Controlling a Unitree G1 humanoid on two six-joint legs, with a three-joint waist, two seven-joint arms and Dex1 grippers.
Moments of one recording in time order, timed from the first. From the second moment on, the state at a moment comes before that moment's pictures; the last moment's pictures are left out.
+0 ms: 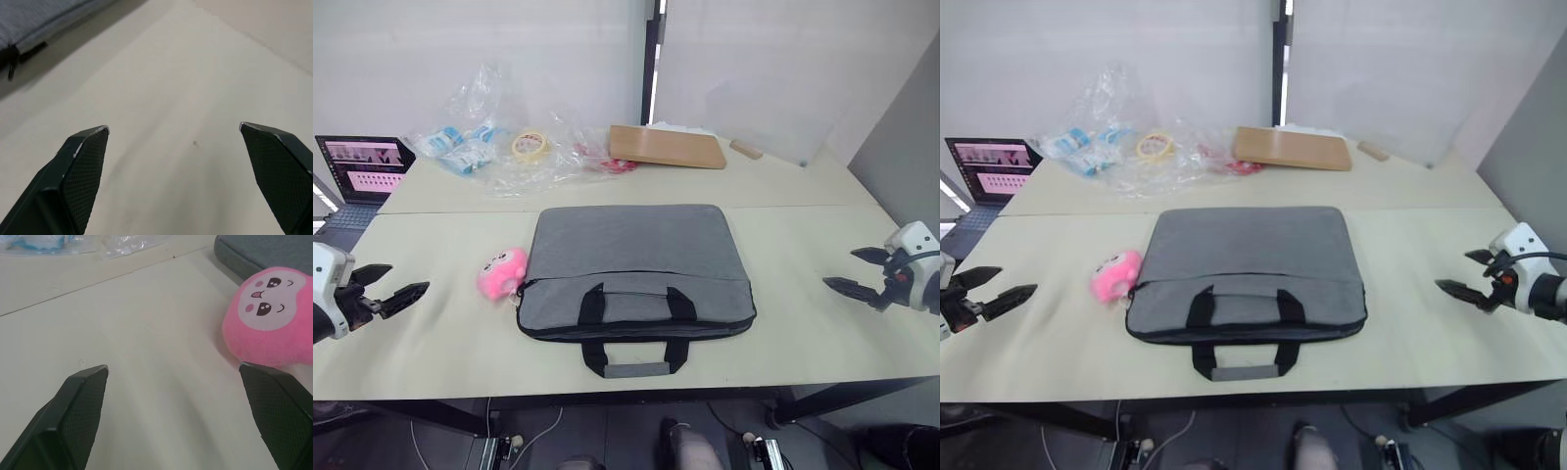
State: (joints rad) left arm -0.20 1.00 0.48 0.51 -0.42 0.19 -1.09; right arm -0.54 -1.06 -0.17 0.80 0.20 0.01 1.20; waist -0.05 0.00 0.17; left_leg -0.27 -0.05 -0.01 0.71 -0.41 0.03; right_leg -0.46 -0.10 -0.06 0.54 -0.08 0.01
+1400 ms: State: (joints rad) left arm -0.36 0.99 0.41 0.65 -0.39 0.24 -1.11; right arm -0.75 -0.49 0.21 0.09 0.39 0.36 1.16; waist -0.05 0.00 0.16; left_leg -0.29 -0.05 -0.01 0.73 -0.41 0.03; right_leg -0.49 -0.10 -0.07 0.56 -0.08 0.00
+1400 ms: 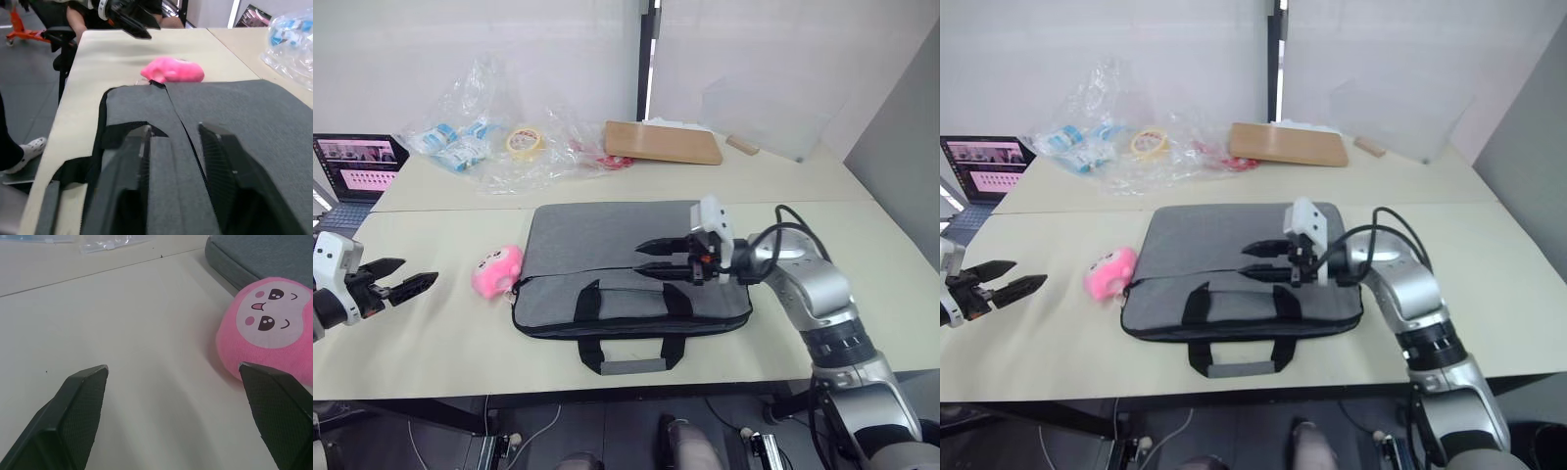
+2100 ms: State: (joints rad) left arm -0.75 0.88 0.08 0.94 -0.19 0.18 -1.25; right arm -0.87 -0.32 0.31 0.56 0.16 0.10 1.21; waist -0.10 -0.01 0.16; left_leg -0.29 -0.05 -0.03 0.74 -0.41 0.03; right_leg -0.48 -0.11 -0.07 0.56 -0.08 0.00
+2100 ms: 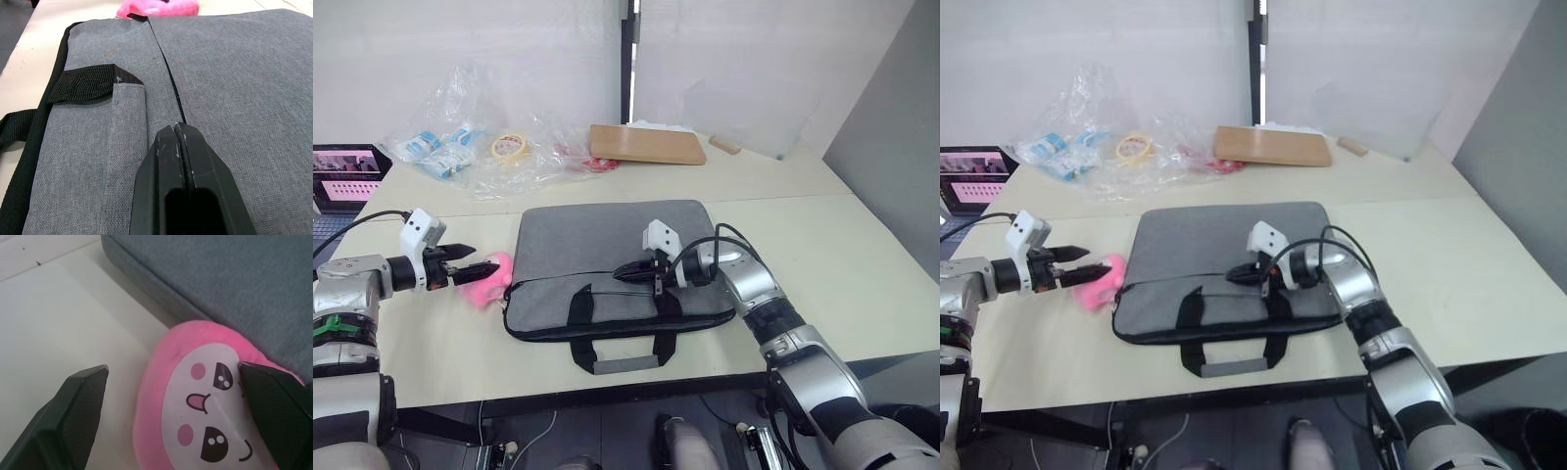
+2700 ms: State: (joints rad) left arm -0.58 0.95 0.18 0.74 -0.27 0.36 -1.34; right arm -0.86 -0.31 0.30 0.57 0.12 0.07 1.18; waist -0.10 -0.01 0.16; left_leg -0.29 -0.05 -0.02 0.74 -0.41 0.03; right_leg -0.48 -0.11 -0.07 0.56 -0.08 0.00
